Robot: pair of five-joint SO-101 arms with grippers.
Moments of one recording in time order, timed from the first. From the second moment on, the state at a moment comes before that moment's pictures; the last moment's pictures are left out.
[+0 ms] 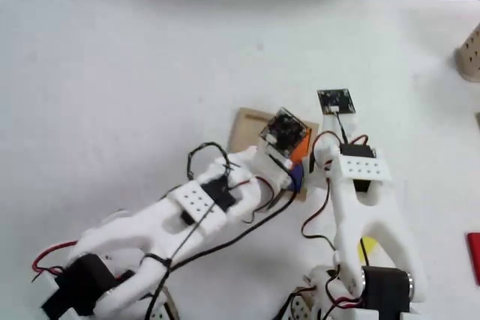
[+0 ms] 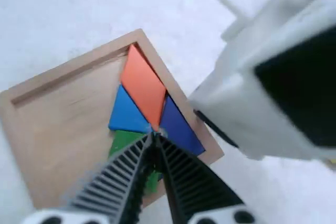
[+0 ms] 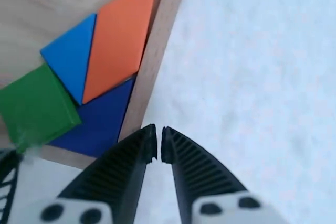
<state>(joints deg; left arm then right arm) 41.9 -13.1 53.4 14.0 8.7 0.1 -17.2 50.6 50.1 9.8</state>
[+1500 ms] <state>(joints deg) 28.2 1.9 42.2 13.9 8.7 0.1 -17.2 50.6 50.1 9.8</state>
